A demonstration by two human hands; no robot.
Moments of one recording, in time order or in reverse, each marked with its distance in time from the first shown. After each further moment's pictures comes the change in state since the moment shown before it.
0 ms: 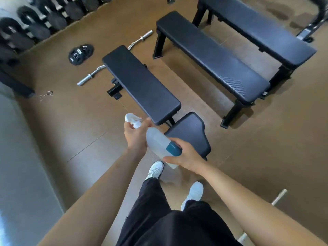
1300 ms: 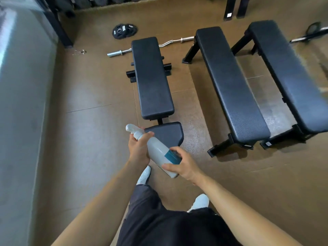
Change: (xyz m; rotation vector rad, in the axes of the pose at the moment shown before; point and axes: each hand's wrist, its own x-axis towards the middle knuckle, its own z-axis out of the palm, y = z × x) left_hand -0.106 -0.096 0.189 -0.515 0.235 -0.120; right_hand -0.031 0.073 -0.227 -0.173 -0.323 -0.058
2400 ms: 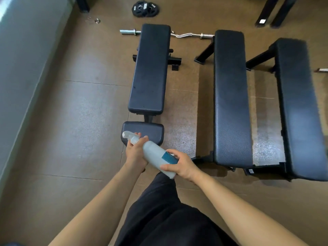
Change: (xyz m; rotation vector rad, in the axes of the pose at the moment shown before) left_hand 0.016 -0.089 0.149 -0.325 0.259 -0.143; right_hand 0.064 0.038 -0.192 -0.122 -0.330 0.135
